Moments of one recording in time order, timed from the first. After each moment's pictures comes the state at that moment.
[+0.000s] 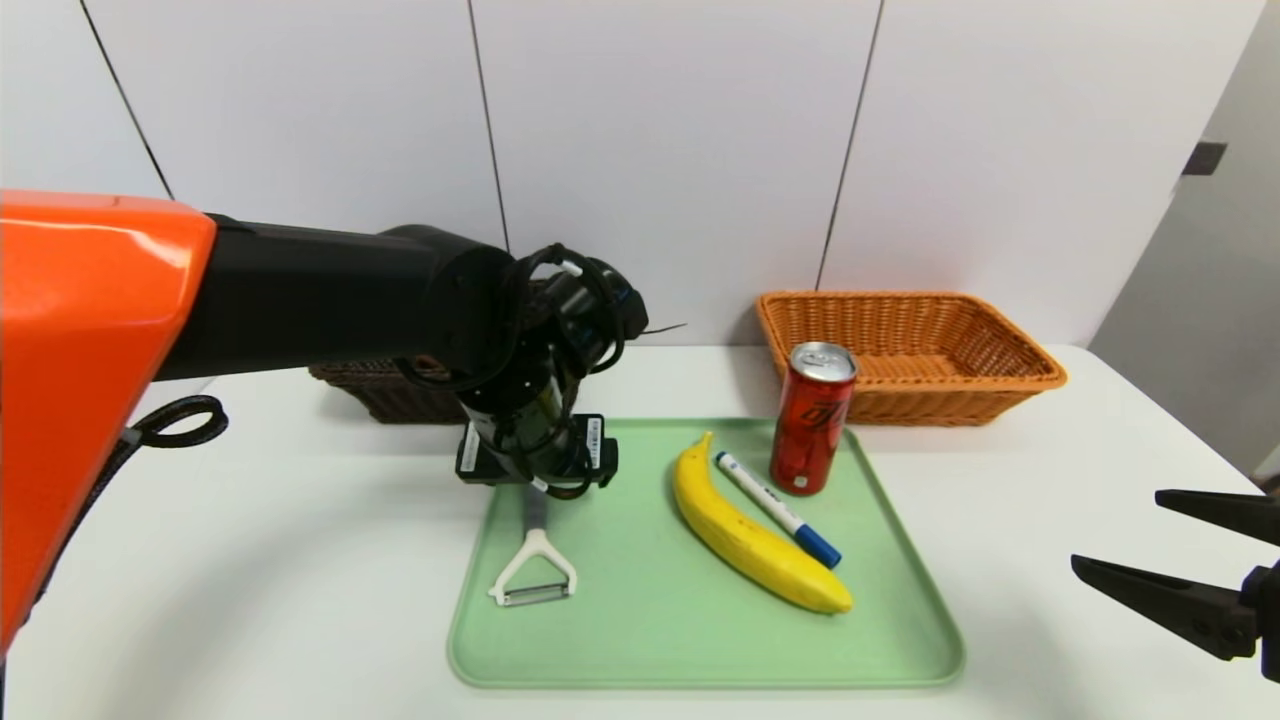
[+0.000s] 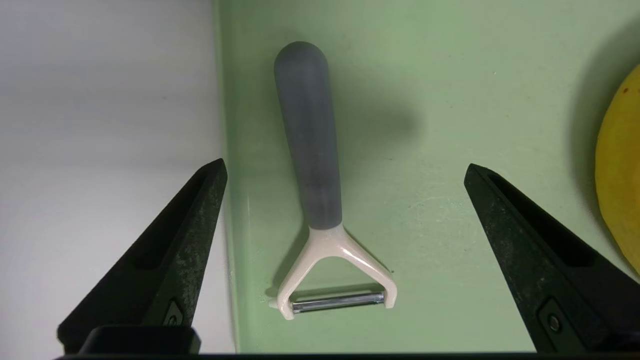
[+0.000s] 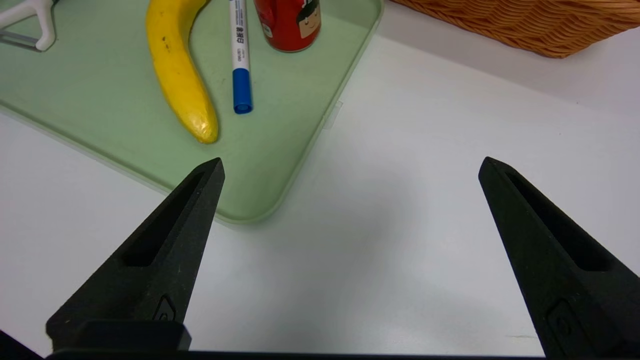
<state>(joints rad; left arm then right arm) -0.67 2.06 -1.73 0.80 0.29 -0.64 0.00 1.02 -0.55 0.04 0.39 -0.23</state>
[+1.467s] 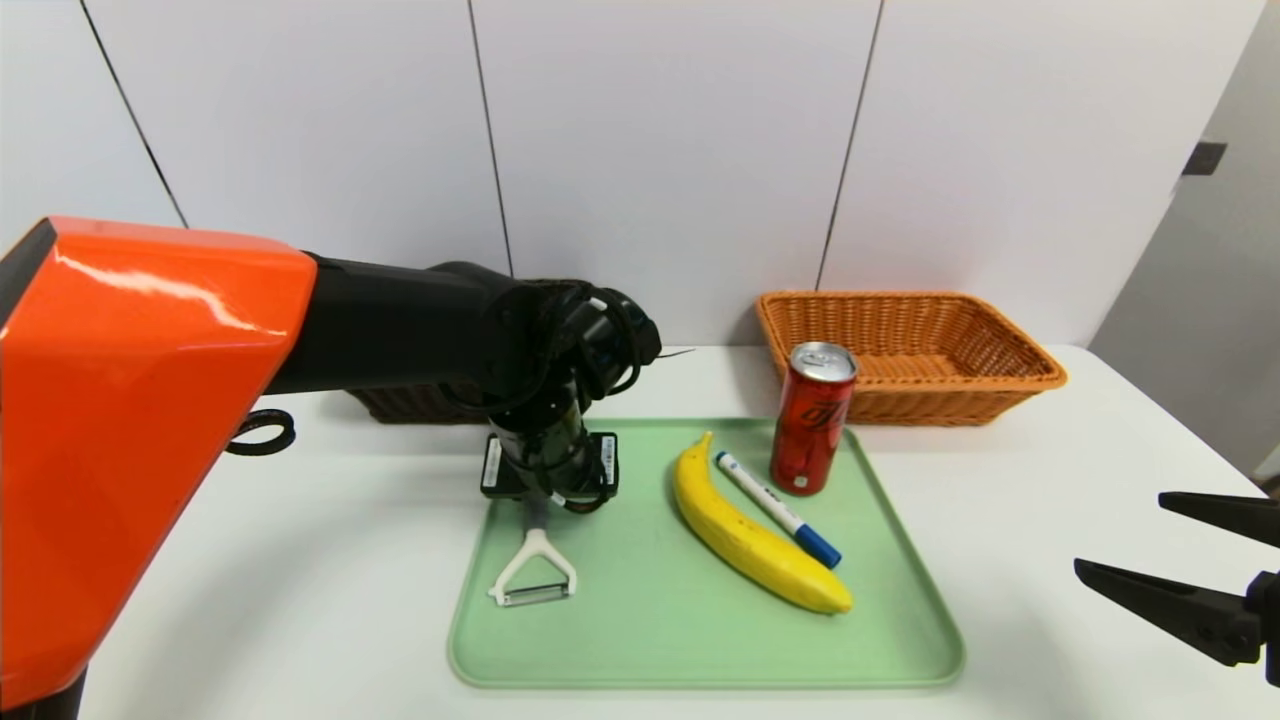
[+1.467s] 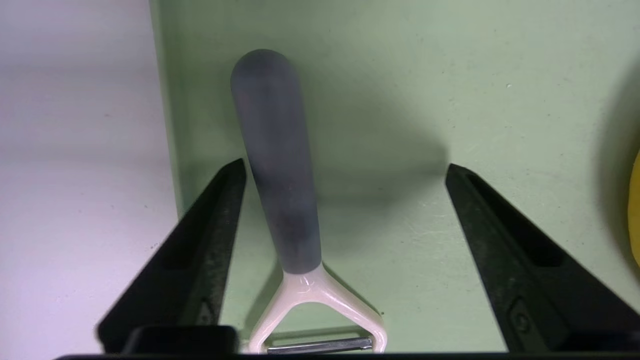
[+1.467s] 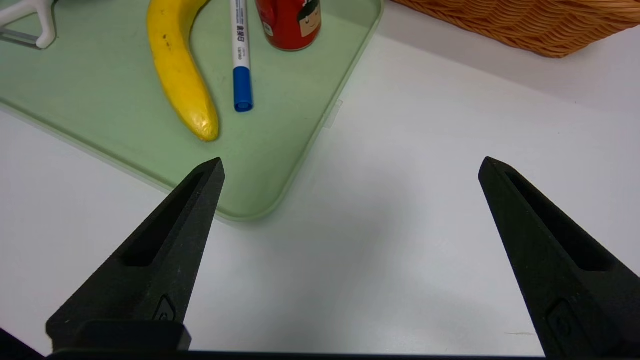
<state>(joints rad) -0.67 2.14 -1.73 0.76 0.28 -0.64 0.00 1.01 -0.54 0.04 0.38 -0.23</state>
